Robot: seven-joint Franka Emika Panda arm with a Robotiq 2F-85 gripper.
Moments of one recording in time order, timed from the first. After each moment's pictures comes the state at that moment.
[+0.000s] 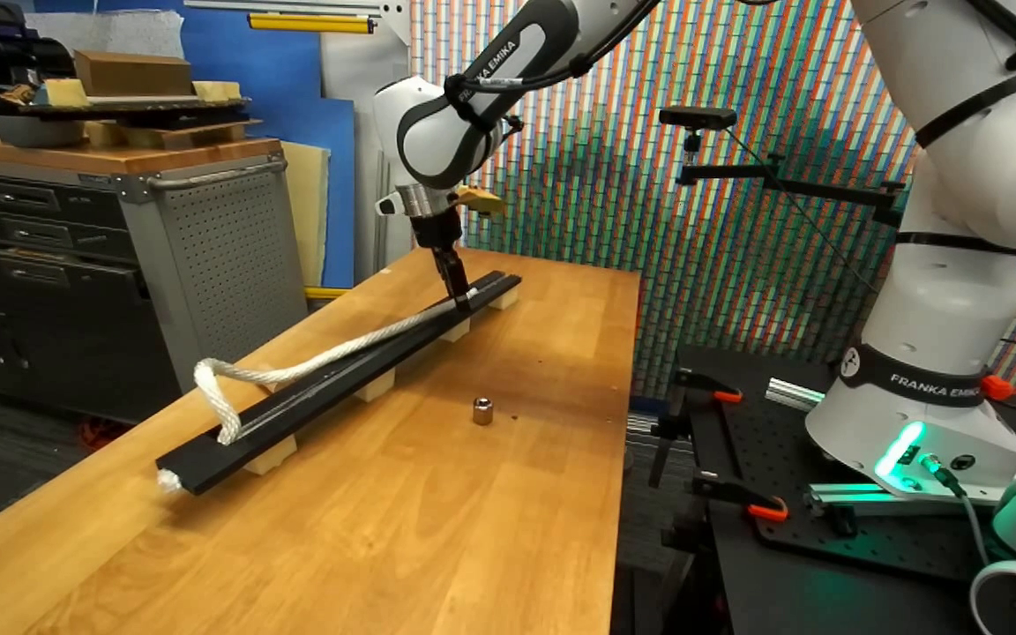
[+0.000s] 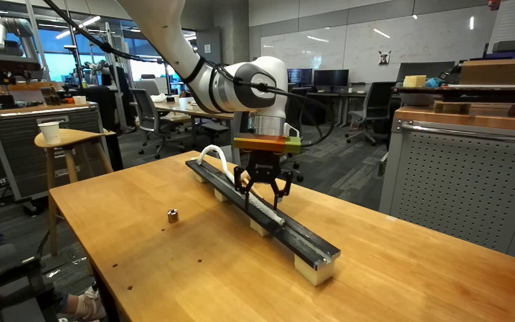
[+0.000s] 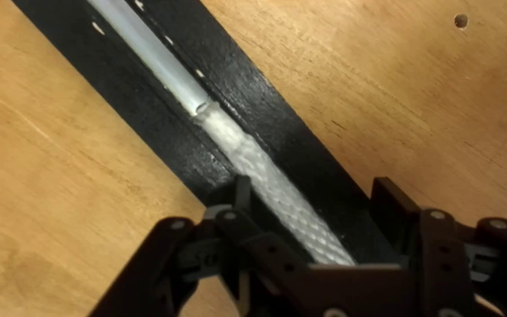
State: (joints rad) arm -0.15 0.67 -0.01 -1.67 -0.18 2.11 -0.66
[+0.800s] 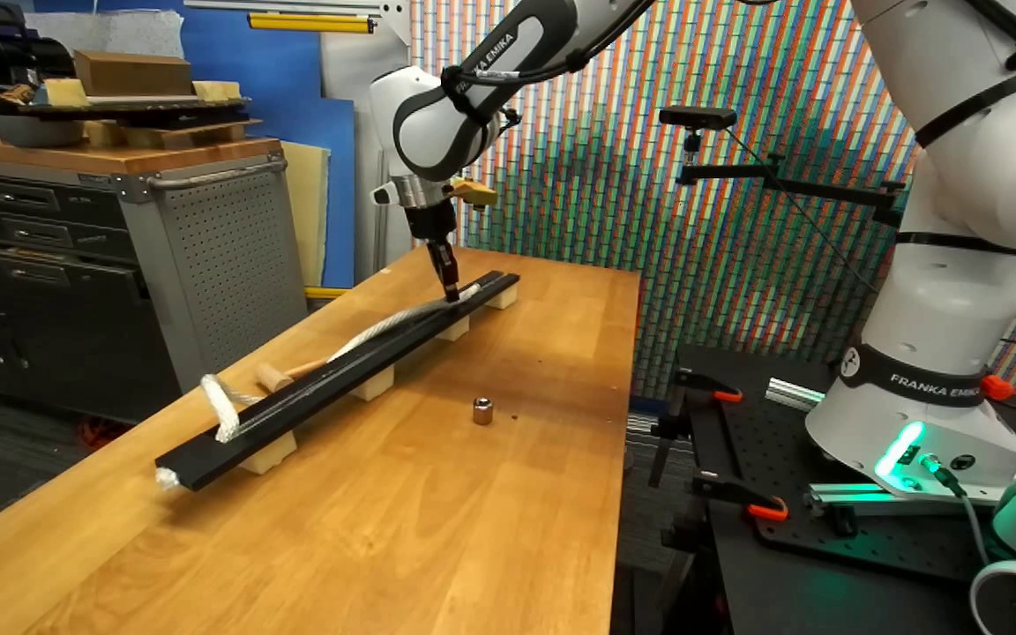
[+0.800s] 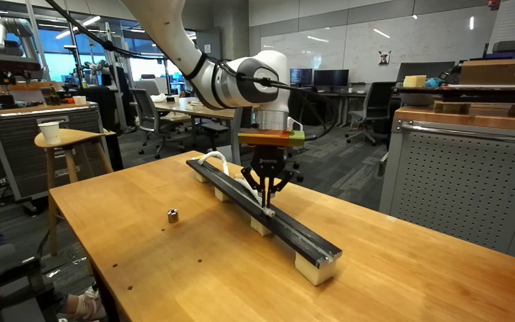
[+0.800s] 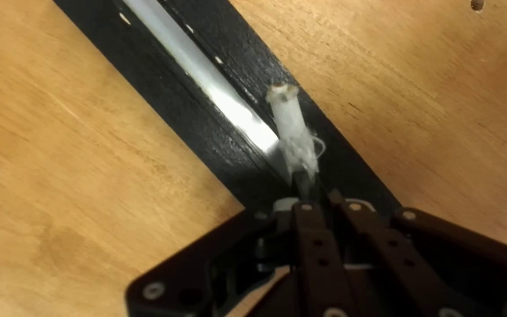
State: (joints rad) arm -0.15 0.67 -0.02 -1.64 -0.18 2.12 -0.66
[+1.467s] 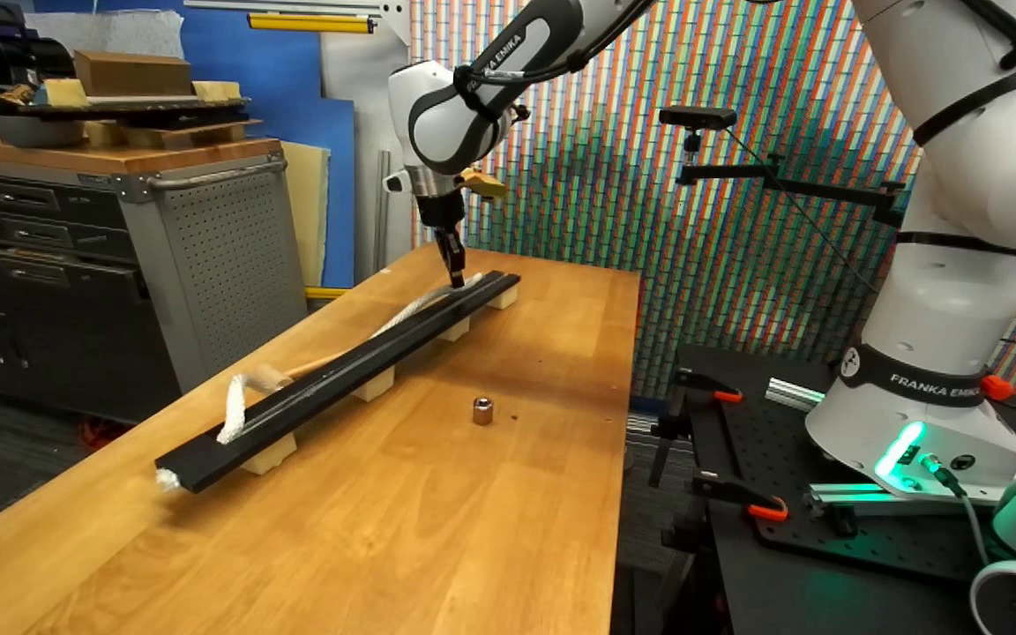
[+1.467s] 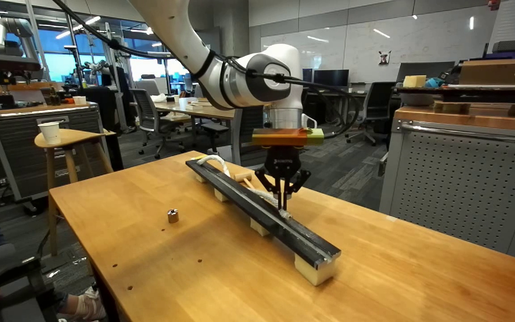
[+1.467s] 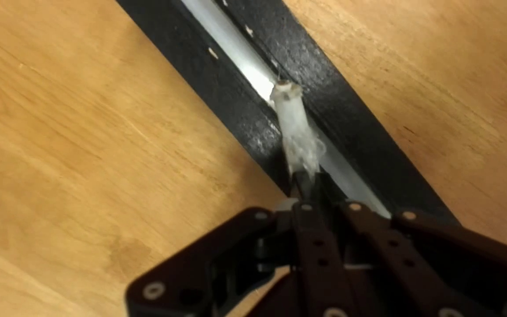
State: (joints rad) arm -0.20 0.66 -0.03 -1.64 -0.20 2.17 -0.71
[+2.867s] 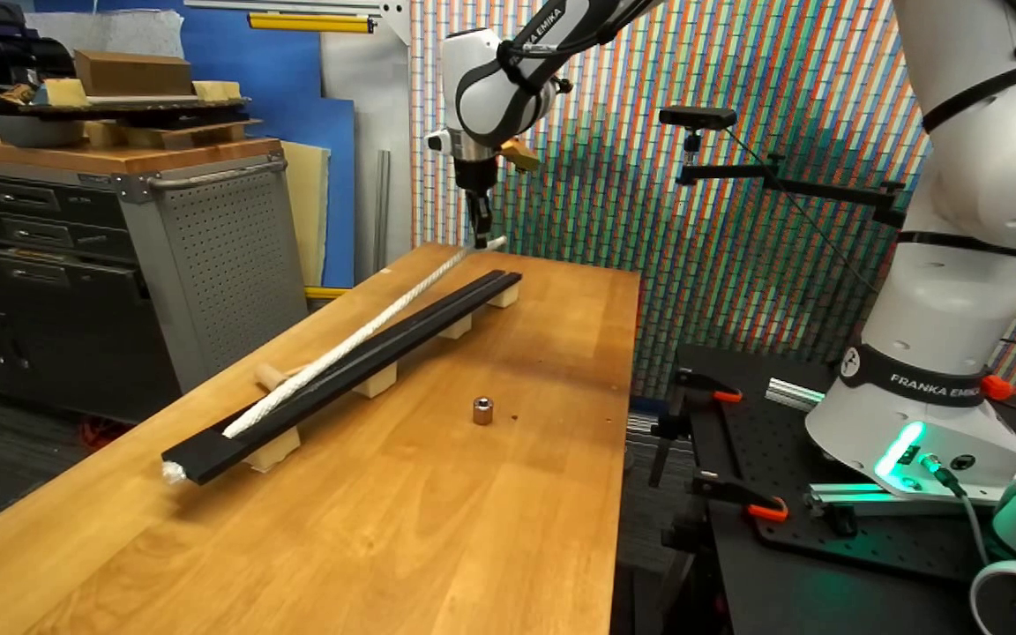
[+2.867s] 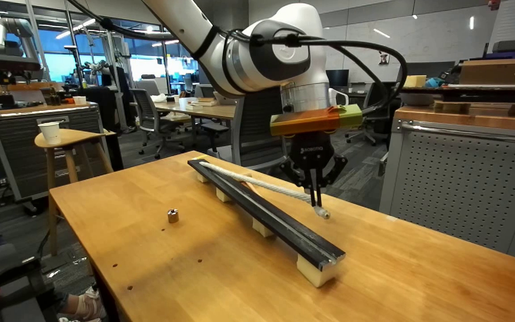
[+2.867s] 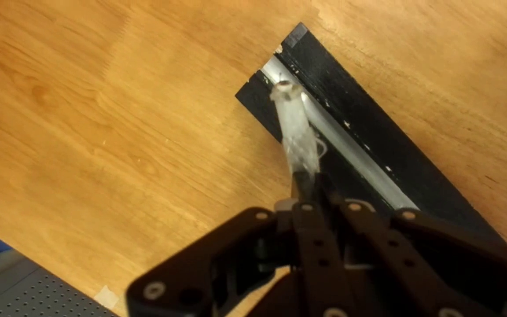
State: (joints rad) arm -0.25 0.52 -0.12 -1.78 -0.21 2.34 -0.74
